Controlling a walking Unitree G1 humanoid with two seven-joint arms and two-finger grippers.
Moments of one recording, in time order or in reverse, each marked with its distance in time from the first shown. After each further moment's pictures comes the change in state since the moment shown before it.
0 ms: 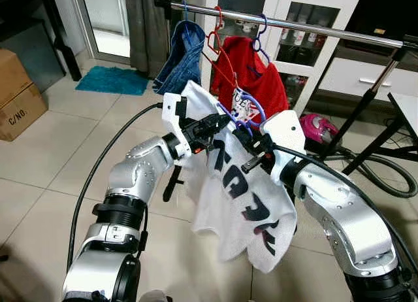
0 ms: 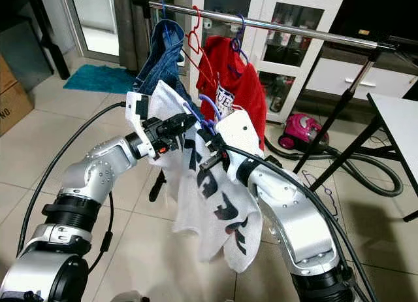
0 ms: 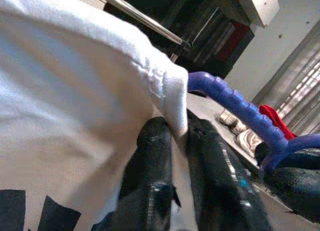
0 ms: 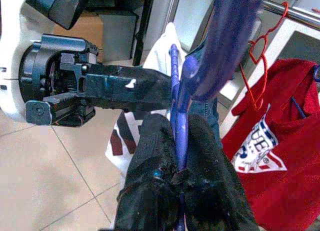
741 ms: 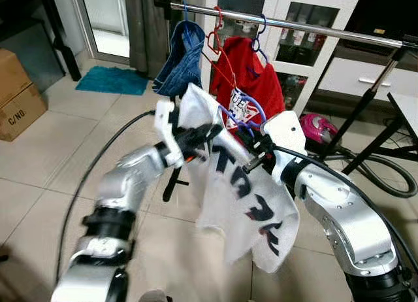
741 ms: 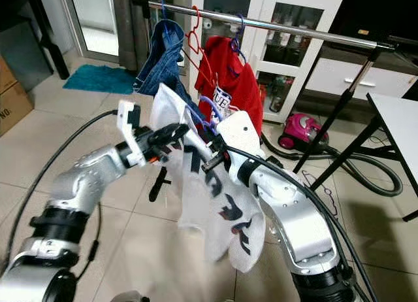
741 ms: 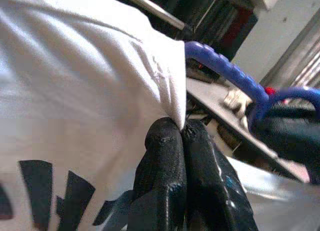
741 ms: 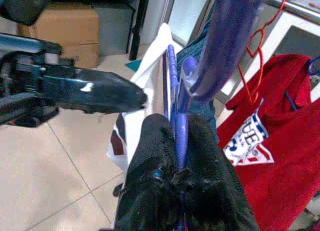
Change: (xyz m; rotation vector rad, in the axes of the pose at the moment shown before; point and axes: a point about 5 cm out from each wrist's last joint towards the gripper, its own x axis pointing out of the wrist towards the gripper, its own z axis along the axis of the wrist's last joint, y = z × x) left arm -0.026 0.005 -0.009 0.052 0.063 0.000; right arm 0.000 -0.003 -0.005 -0.013 0.030 -0.019
